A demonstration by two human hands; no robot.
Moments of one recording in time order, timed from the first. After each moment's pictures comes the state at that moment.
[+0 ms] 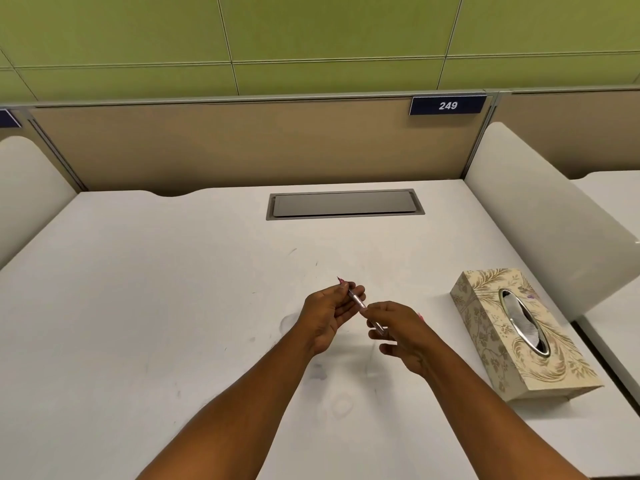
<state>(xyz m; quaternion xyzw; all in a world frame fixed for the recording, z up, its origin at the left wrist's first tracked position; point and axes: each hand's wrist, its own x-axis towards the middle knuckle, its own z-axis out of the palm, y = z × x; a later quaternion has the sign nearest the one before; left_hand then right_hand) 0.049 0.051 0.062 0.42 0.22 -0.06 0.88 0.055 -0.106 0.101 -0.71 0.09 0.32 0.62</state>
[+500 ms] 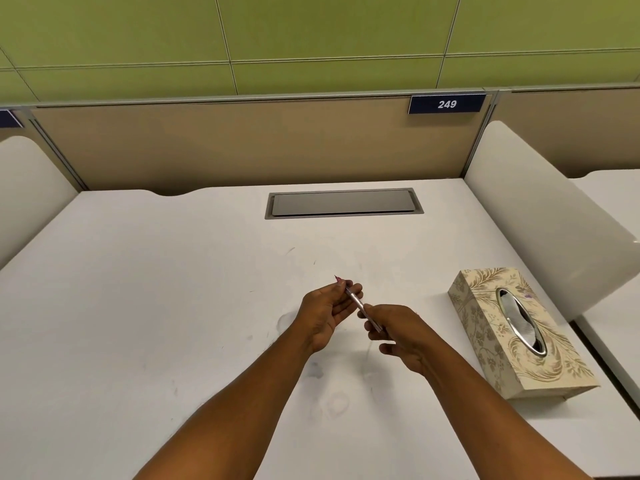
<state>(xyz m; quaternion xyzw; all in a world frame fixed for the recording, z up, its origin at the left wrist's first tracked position) 0.051 0.047 0.062 0.42 0.23 -0.05 0.88 0.059 -0.112 0.098 -0.72 0.07 0.34 0.60</state>
